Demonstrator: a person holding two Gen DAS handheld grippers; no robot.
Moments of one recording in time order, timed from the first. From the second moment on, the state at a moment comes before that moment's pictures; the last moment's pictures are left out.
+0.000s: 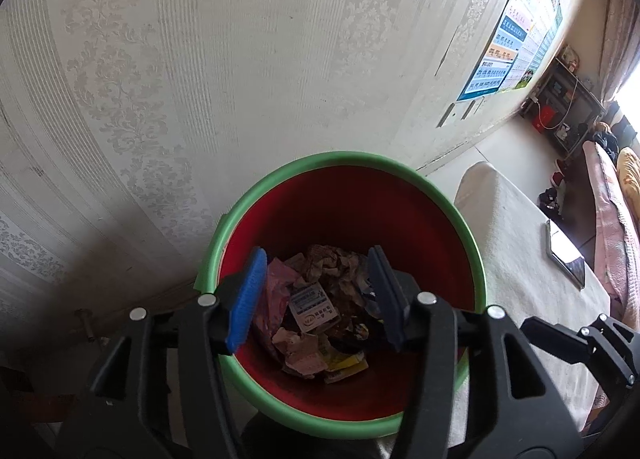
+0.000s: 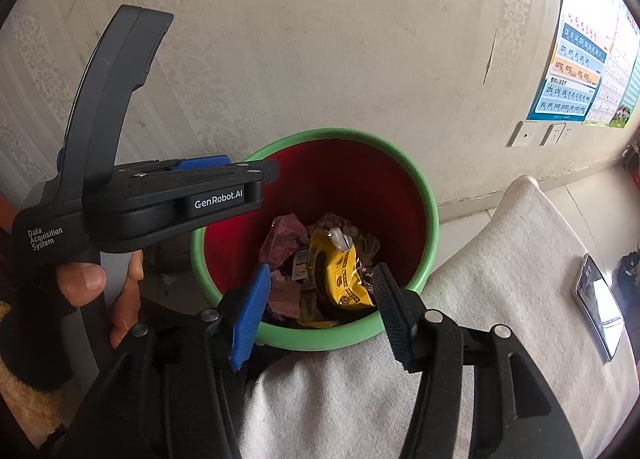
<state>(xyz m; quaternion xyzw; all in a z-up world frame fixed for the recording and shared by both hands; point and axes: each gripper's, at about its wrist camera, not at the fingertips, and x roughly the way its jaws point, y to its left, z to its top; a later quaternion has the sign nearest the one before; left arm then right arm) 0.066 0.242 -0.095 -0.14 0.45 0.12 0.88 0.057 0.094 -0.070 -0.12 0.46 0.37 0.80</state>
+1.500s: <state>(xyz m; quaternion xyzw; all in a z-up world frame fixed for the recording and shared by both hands) -0.034 0.069 0.076 -0.05 0.20 0.06 0.98 -0.065 -0.143 0.065 0.06 0.11 0.12 0.99</state>
